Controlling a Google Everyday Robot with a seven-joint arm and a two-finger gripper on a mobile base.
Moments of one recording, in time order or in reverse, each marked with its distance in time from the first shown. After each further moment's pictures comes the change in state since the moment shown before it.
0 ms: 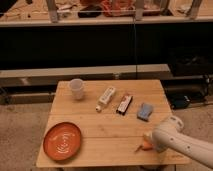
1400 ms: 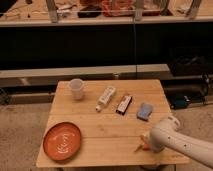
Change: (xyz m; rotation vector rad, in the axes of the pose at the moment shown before) arm -0.014 -0.004 0.008 -0.015 -0.036 0.036
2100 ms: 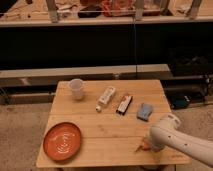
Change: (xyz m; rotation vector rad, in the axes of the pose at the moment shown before) arm -0.001 -0.001 -0.012 0.001 -0.002 -0.003
